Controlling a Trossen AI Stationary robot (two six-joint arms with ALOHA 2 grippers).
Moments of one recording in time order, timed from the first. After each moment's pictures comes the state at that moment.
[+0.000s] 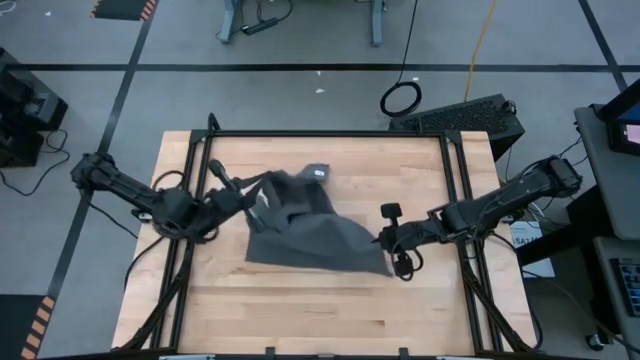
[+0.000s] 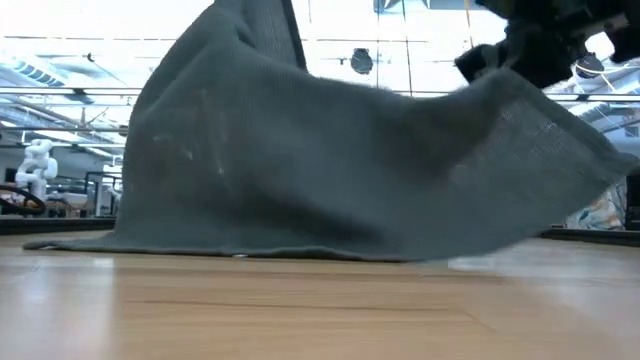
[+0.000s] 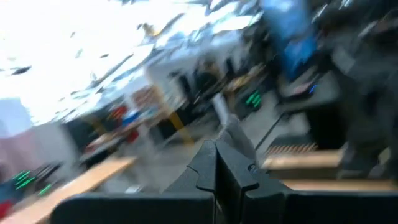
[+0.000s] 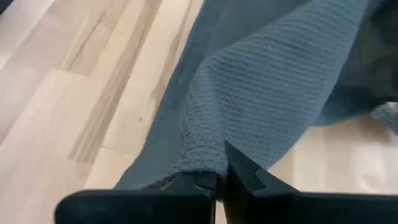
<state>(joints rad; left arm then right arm) -0.43 1.06 0.83 0.66 -0.96 0.74 0.35 1.19 0.73 -0.33 0.22 0.03</state>
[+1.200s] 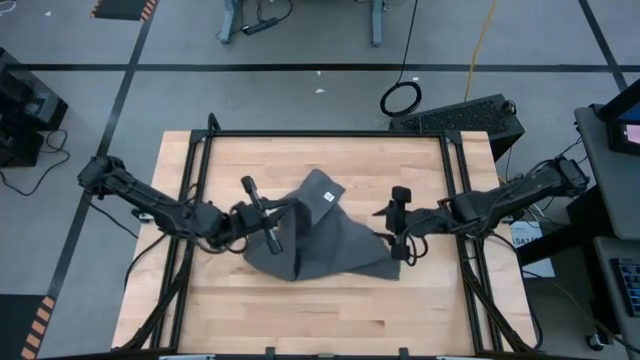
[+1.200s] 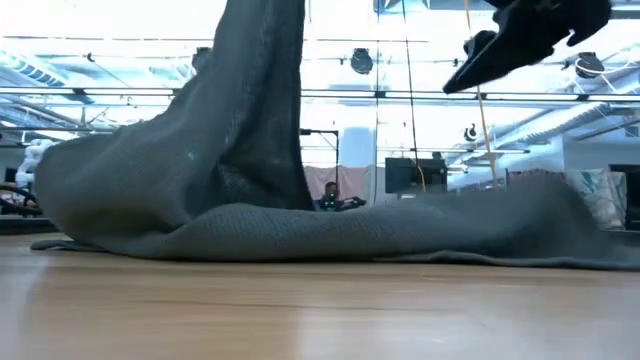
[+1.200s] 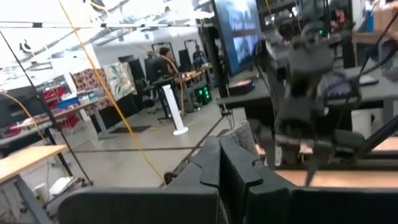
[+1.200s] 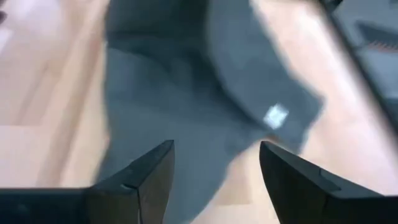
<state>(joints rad) -0.40 1.24 0.83 0.59 -0.79 0.40 0.30 1.08 0.75 -0.37 0.40 0.09</state>
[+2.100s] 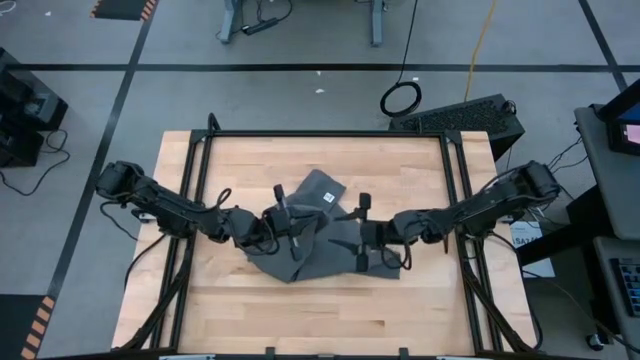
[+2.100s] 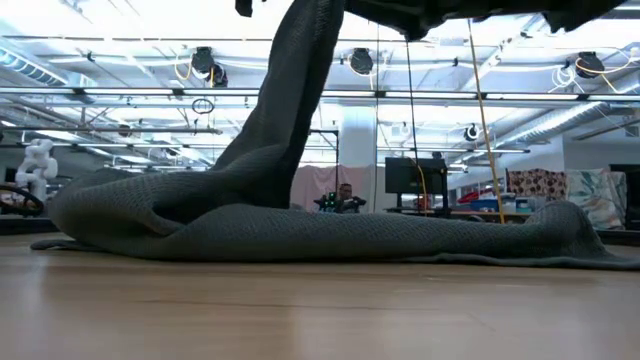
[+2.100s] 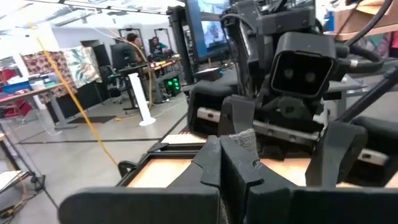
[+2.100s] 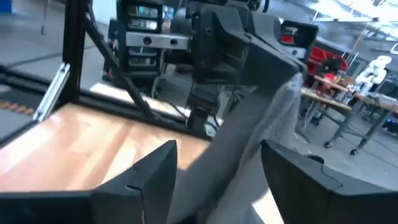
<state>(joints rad) -0.31 1.44 0.83 0.70 -0.57 0.24 0.28 1.46 0.72 0.72 0.34 -0.28</state>
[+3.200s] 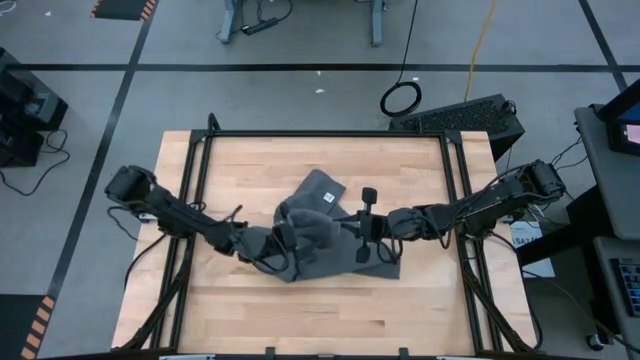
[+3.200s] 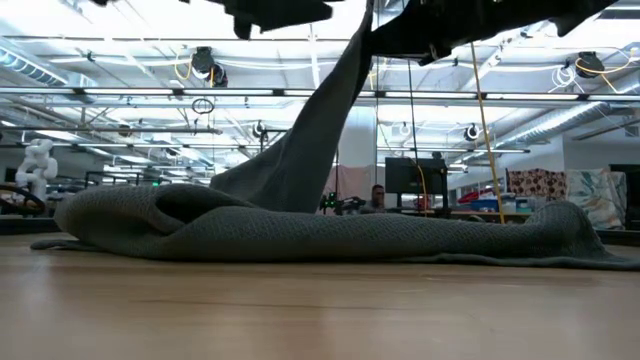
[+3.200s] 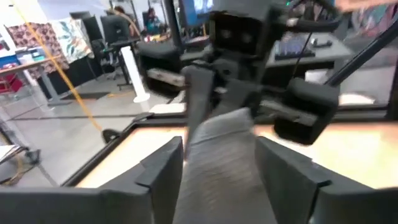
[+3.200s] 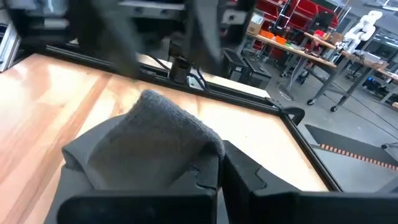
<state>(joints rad) -0.39 1.58 0.83 0.71 -0.66 0.15 0.24 1.40 0.72 0.46 0.41 -0.21</state>
